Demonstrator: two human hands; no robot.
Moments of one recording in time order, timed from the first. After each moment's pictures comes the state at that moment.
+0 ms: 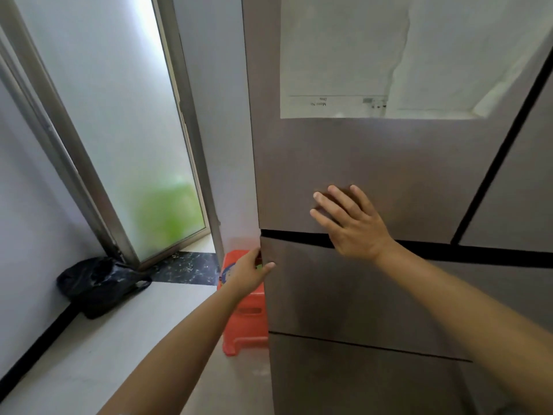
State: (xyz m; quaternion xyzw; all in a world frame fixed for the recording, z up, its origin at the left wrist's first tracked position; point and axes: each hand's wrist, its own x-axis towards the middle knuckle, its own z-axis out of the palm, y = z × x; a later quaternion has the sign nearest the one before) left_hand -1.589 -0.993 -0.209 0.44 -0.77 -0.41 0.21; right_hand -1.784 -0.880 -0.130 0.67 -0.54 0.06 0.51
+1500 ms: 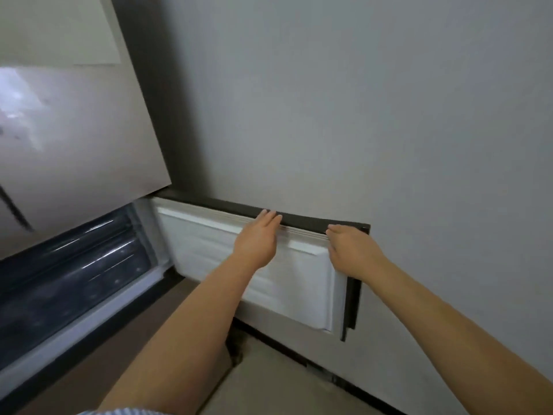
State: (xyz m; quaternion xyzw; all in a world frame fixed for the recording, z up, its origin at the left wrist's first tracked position) left_hand -1.769 -0.416 -0.136 -0.19 -0.97 -0.08 0.10; right_hand -1.715 -0.228 -0.135 0.09 -0.99 0.08 0.09
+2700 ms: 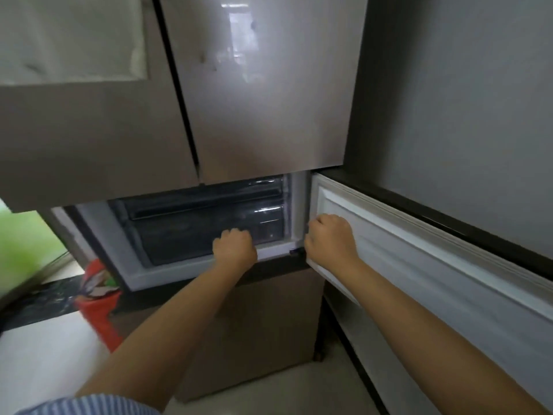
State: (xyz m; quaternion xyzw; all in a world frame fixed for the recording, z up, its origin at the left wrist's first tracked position) left_hand -1.816 -0.689 -0.196 0.33 -0.94 -0.04 0.01; right_hand -1.911 -0.539 -0.188 0.39 -0.90 0.15 0.14
